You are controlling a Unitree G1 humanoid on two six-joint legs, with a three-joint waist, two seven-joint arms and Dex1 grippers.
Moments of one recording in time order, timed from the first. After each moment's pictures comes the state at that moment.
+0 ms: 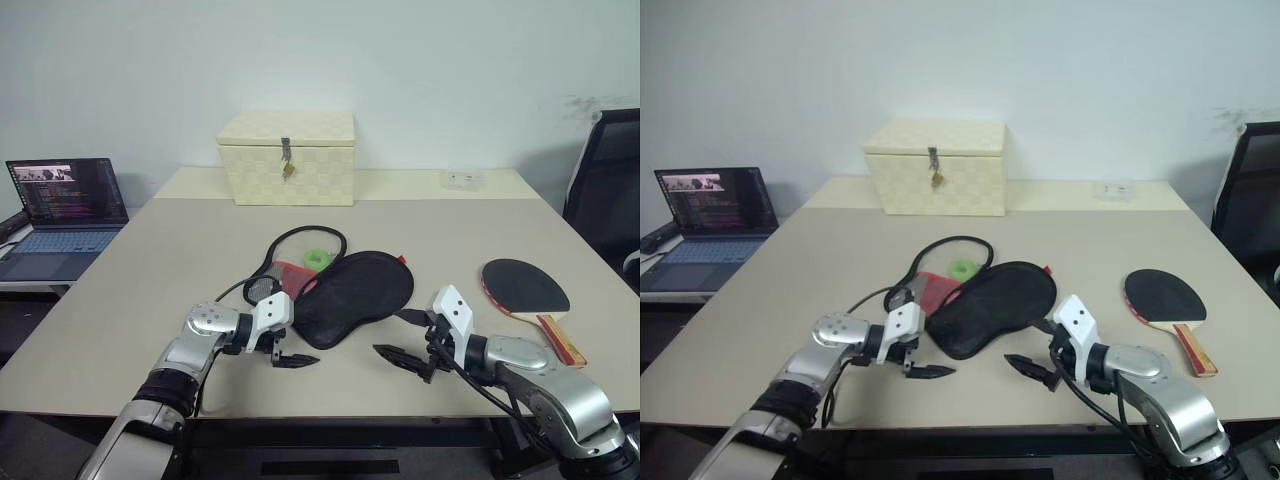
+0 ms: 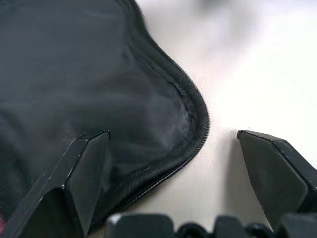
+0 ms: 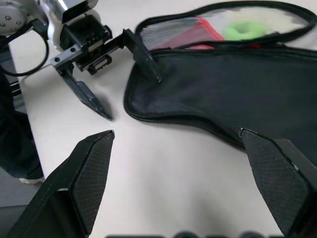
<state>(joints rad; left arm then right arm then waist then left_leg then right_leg) -0.69 0.54 -0.22 0.68 -0.06 -0.25 -1.32 -0.26 -0.54 0.10 -0.44 0.42 0.73 0.67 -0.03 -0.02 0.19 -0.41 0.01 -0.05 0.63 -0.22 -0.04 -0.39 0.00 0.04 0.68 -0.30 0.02</state>
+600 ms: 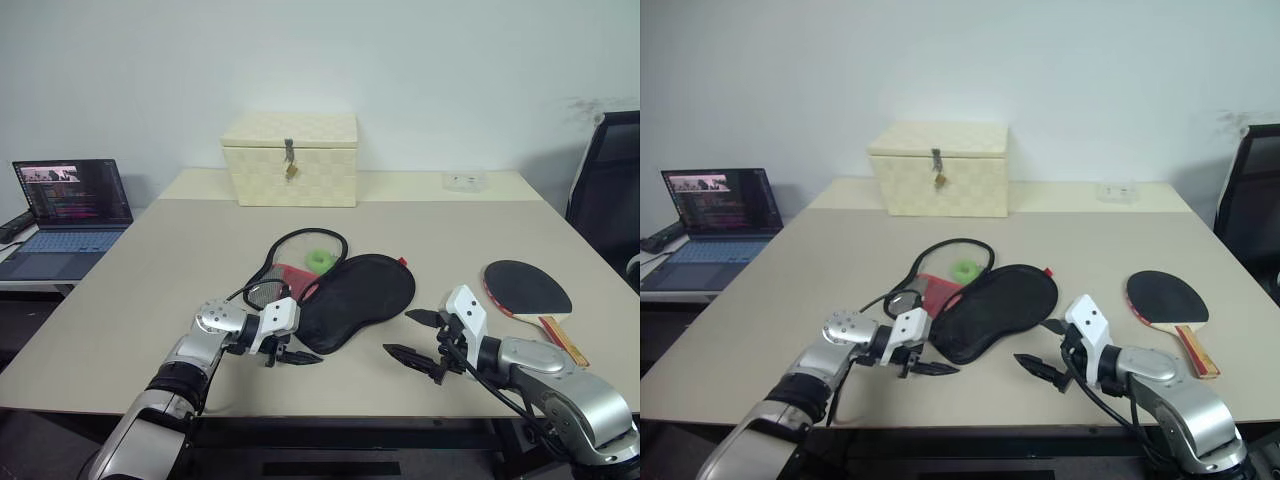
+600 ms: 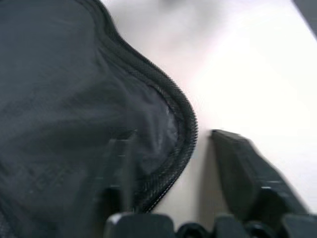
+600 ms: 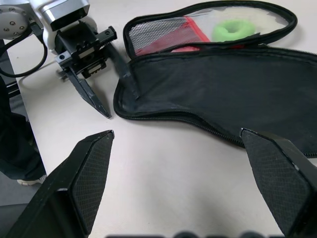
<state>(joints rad) -0.70 0.52 -0.24 0.73 -0.05 -0.32 -1.42 -0.24 -0.57 0.05 -0.48 0.46 0.75 0.67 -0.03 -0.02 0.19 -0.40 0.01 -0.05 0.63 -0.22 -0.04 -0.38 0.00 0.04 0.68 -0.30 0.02</state>
